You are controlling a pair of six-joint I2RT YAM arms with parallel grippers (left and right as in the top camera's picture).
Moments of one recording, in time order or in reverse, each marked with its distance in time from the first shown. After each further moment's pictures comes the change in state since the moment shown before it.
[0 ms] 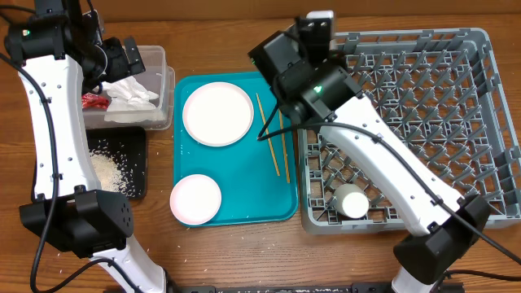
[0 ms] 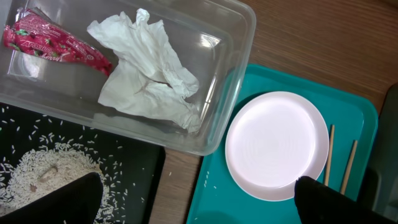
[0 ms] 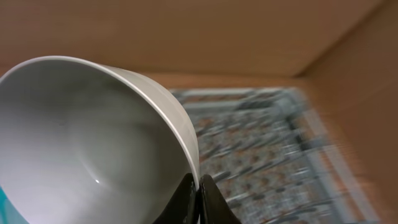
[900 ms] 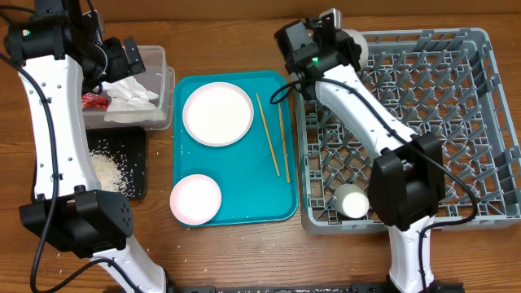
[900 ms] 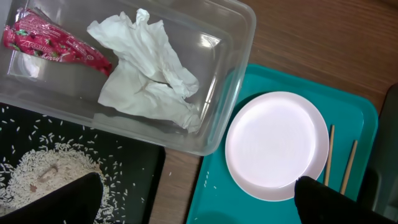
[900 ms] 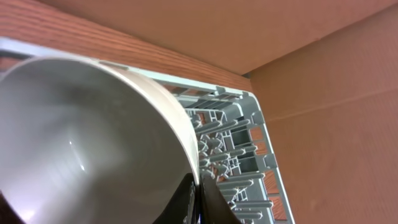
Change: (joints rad) left arm 0.000 0.000 0.000 0.000 0.000 0.000; right arm -0.183 0.313 -0.017 0.229 0.121 -0.367
